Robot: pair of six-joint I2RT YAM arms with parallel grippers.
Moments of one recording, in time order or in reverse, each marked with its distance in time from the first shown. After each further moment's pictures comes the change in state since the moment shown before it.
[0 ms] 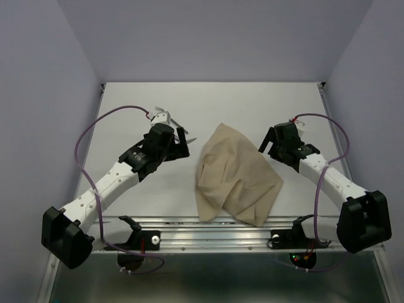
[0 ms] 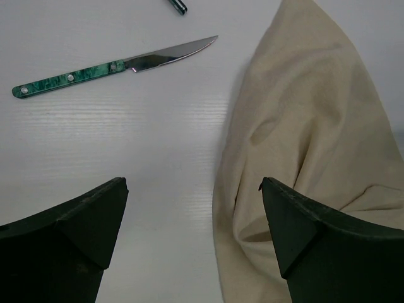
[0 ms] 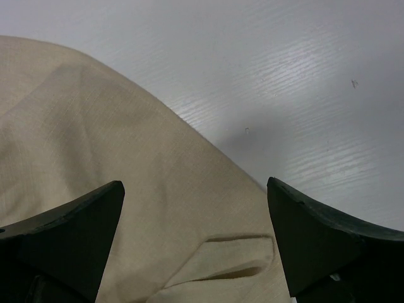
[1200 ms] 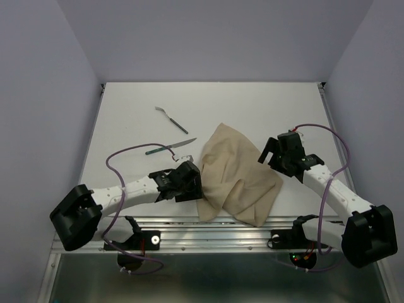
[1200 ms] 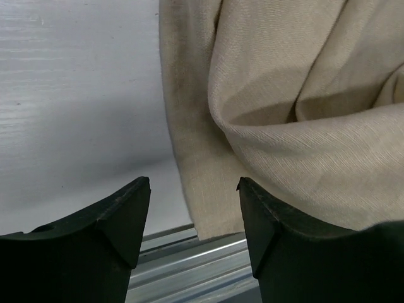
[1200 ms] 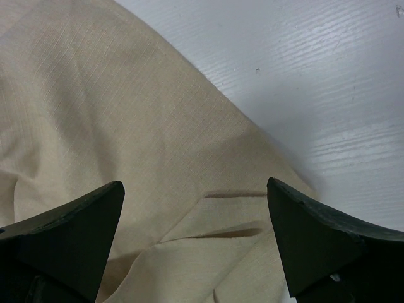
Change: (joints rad) left arm -0.317 0.084 -0.306 0.094 0.183 -0.378; right arm 0.000 -0.119 -0.119 -0.031 -0.146 0.024
